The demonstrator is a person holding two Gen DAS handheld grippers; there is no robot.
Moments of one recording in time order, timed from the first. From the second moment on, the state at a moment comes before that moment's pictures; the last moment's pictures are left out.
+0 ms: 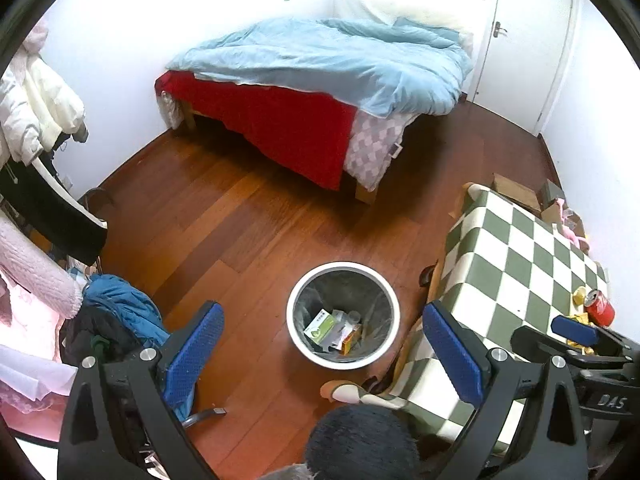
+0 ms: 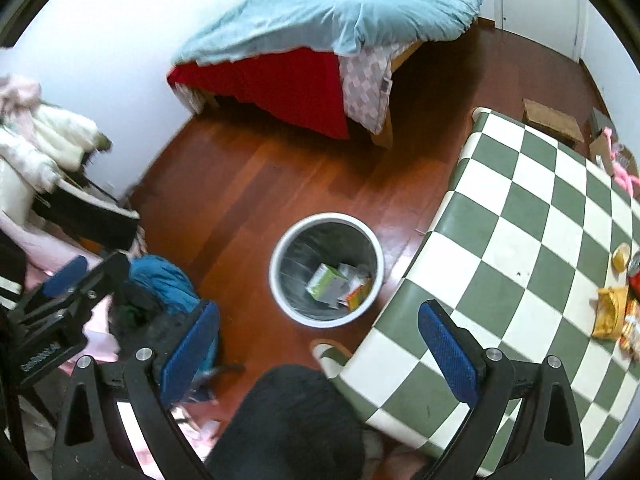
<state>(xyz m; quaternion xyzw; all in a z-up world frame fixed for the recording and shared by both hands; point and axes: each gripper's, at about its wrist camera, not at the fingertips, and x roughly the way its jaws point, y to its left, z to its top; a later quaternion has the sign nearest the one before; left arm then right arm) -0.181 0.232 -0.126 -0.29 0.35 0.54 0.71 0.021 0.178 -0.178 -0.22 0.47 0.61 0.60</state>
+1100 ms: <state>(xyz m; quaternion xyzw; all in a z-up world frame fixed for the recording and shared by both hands) 0.319 0.137 -0.325 -0.34 0.57 0.23 0.71 0.490 -0.067 -0.332 -0.03 0.60 0.23 0.76</state>
